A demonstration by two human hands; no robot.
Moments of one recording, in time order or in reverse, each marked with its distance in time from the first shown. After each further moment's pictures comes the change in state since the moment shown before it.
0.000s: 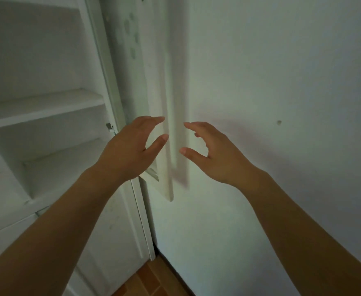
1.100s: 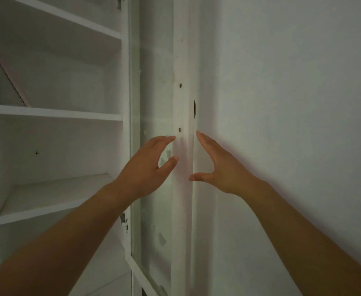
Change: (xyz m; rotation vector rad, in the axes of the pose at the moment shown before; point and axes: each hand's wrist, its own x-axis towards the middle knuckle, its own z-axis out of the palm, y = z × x) left_hand 0.148 -0.030 -0.095 -0.077 0.288 0.113; right_hand 0.201 -0.019 -0.075 -0.185 0.073 -0.216
